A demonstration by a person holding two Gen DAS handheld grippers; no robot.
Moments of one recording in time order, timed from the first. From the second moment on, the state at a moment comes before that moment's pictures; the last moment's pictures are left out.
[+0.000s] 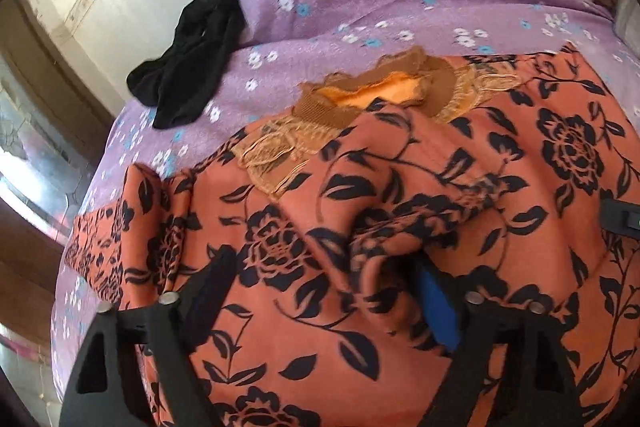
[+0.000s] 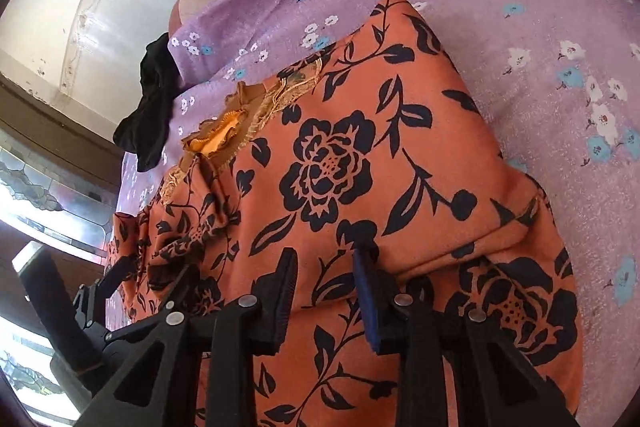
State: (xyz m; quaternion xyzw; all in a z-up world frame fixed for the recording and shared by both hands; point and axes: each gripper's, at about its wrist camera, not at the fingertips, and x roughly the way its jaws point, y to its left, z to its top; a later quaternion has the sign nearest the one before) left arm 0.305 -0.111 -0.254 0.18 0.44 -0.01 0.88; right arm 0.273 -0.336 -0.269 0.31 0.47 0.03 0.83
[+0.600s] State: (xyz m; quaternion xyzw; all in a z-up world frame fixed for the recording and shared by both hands) left arm 0.244 0.136 -0.220 -0.06 0.48 0.13 0.87; right arm 0.269 -0.327 -0.268 0.28 0.46 0.02 0.84
